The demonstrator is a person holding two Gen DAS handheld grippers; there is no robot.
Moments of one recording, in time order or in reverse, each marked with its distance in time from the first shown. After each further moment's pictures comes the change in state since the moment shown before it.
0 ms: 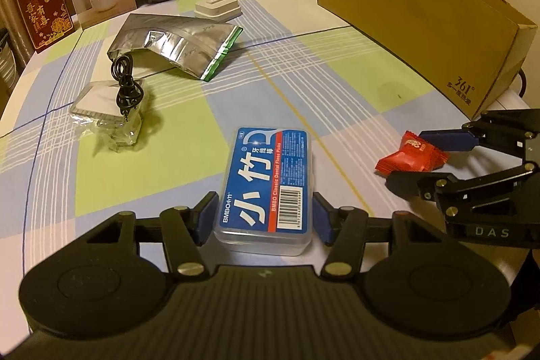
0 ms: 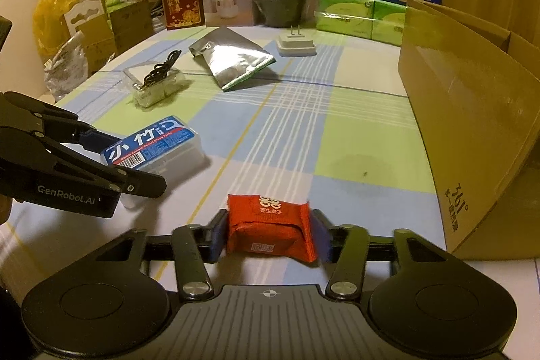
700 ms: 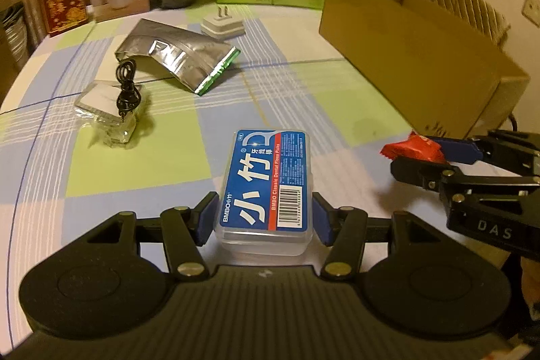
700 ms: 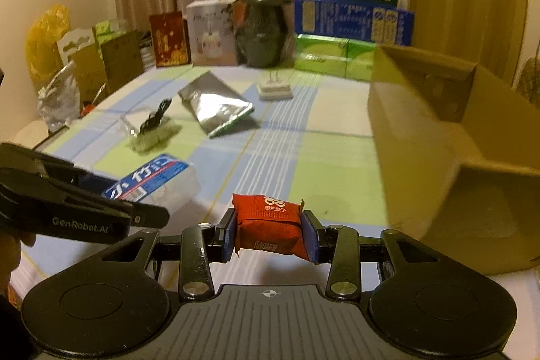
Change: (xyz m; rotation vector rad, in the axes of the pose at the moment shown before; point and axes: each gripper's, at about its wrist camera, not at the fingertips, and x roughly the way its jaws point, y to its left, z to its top) left arm -0.032 -0.018 0.008 -0.159 -0.055 -0.014; right arm -0.063 -0.009 0.024 0.024 -0.110 -0.067
